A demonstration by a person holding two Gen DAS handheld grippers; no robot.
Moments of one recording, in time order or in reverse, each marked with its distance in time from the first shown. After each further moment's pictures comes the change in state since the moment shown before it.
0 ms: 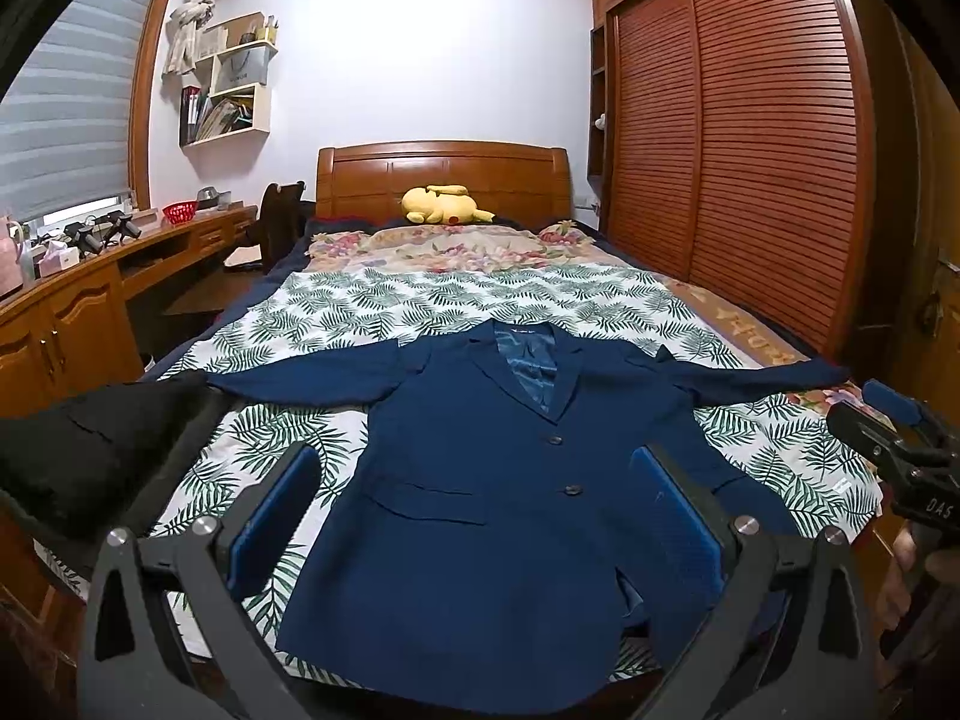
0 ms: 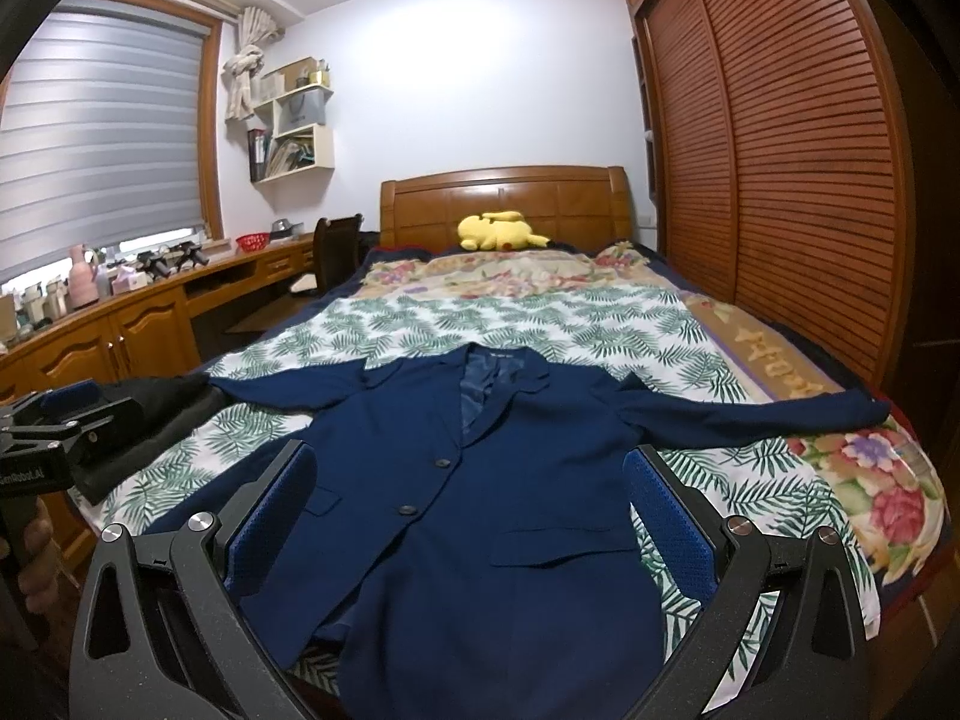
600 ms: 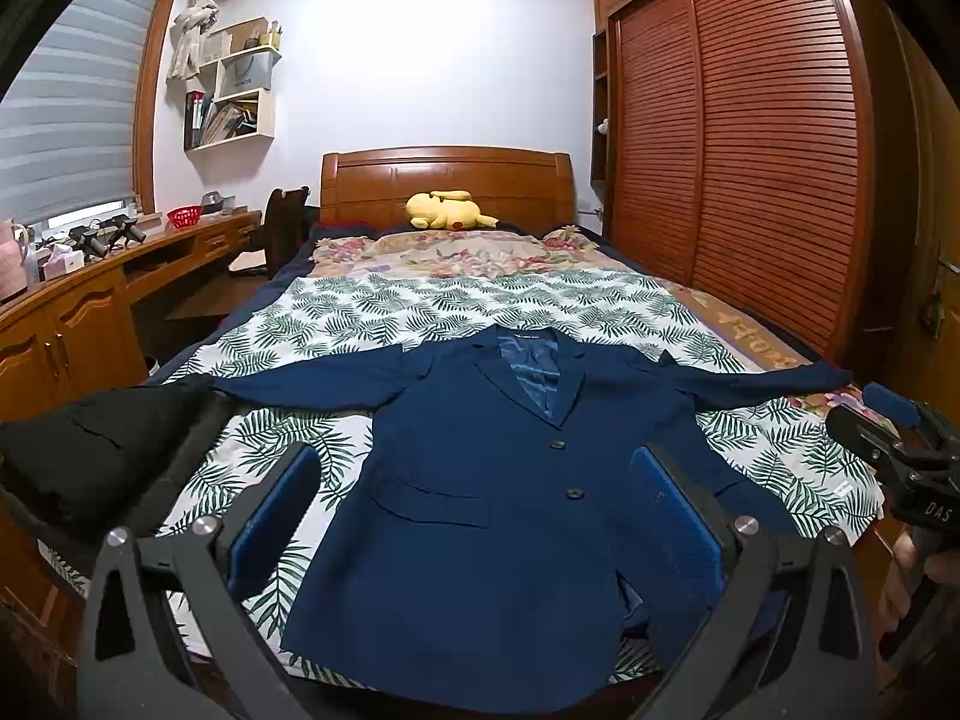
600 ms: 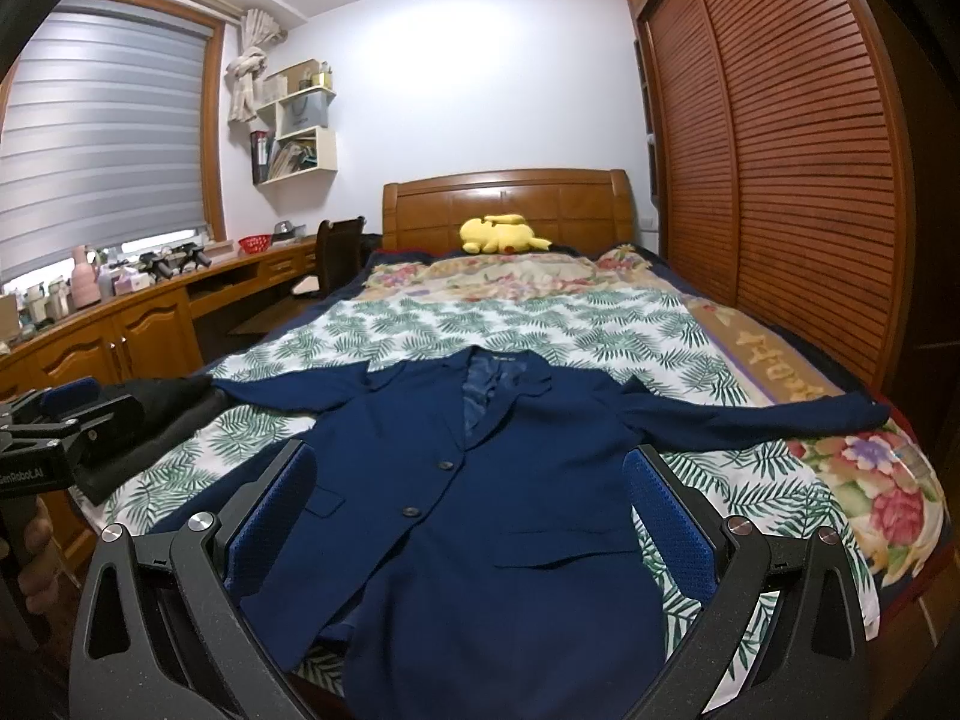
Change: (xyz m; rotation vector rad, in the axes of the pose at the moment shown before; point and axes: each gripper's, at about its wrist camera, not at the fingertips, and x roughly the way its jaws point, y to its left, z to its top) left arm -0.005 0.000 0.000 -0.001 -0.012 0.007; right arm -0.002 0.000 0.001 0.000 -0.002 0.001
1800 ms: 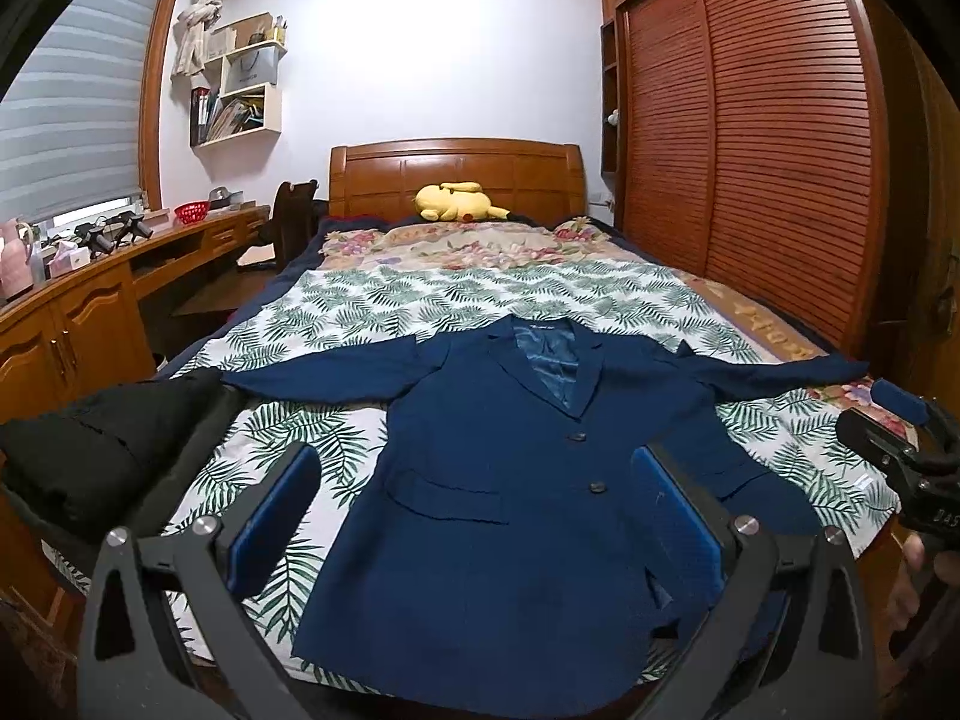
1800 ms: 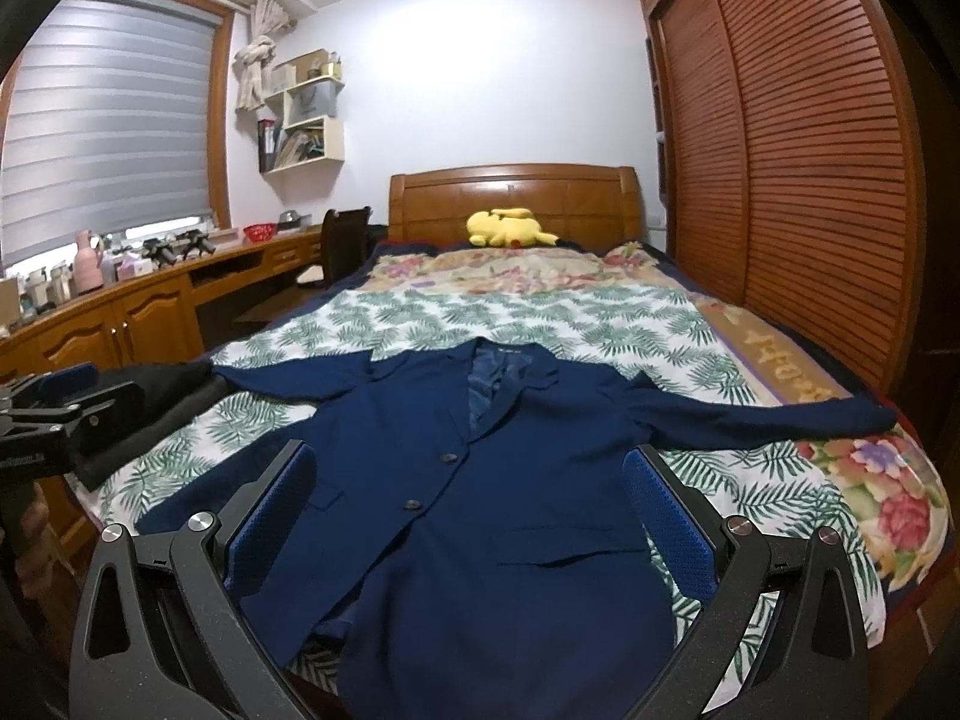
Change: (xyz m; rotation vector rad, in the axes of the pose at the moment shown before) left arm 0.018 0.012 -0.002 0.006 0.022 0.034; right arm 0.009 0.013 0.000 -0.027 0.017 0.011
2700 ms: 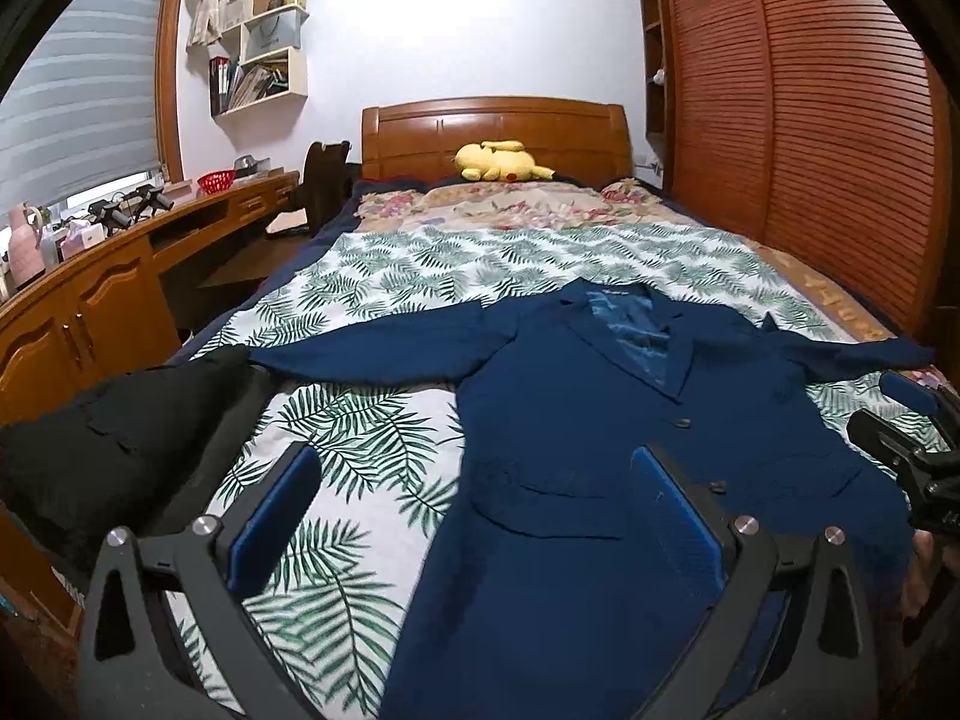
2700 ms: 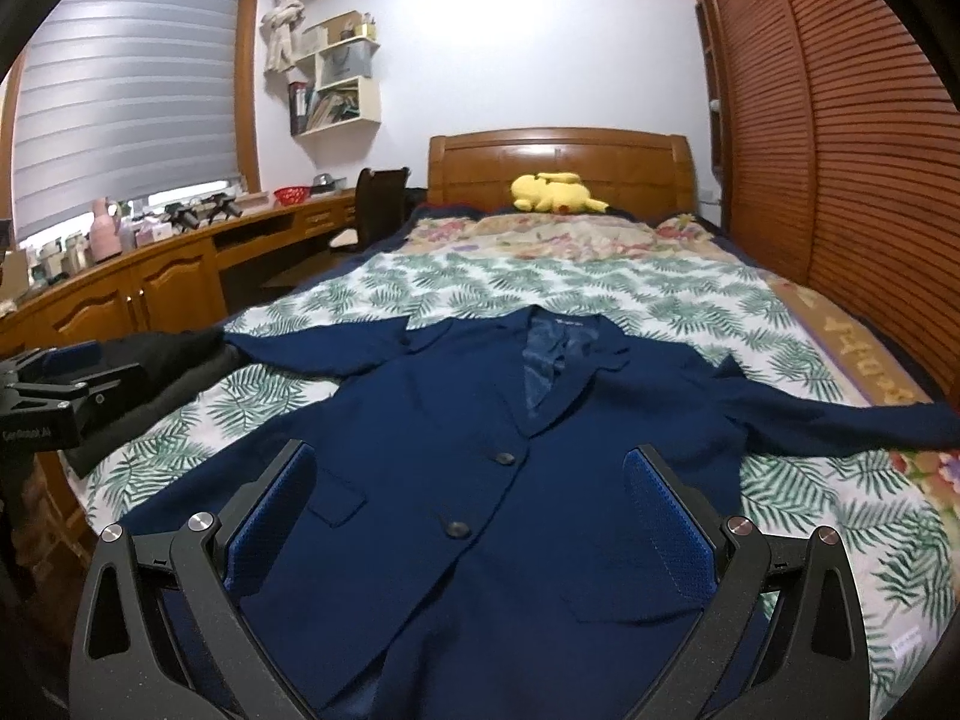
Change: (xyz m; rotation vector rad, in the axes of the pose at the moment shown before) left arm 0.093 0.064 -0.002 0.003 0.095 0.091; right arm 0.114 0.030 -0.011 -0.028 0.074 0.101
